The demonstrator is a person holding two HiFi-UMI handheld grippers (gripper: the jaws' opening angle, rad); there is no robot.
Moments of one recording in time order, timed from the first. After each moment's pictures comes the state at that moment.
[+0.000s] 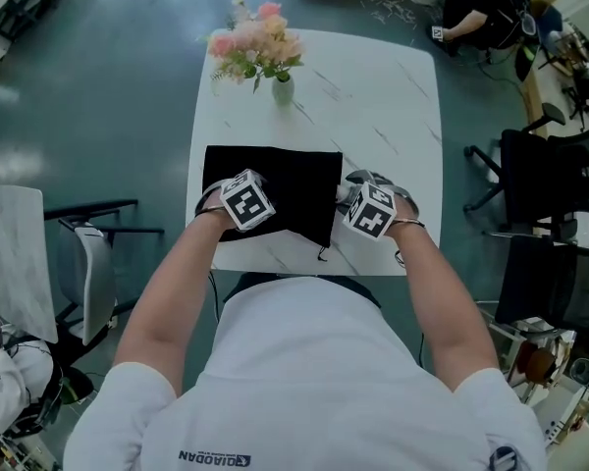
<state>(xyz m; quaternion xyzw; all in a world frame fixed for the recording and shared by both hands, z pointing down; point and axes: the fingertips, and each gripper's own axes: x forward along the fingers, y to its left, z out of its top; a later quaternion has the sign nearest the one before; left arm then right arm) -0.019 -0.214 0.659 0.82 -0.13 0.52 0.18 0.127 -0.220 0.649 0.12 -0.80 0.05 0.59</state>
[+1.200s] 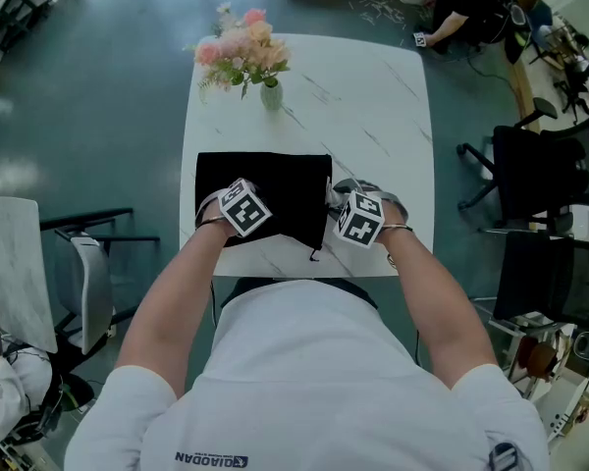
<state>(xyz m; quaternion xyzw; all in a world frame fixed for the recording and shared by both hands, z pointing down) -0.023 -0.222 0.686 0.80 -0.19 0.54 0.18 0.124 -0.208 0.660 0.10 -0.80 0.02 0.59</state>
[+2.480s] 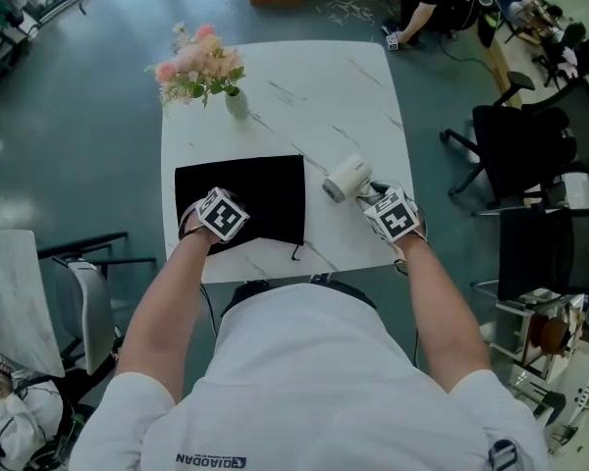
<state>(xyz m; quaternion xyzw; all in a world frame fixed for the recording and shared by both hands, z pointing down) -0.023 -0.223 0.688 0.79 -0.22 0.55 0.19 0.274 -0.214 0.641 0.37 -0.77 0.19 0.48</state>
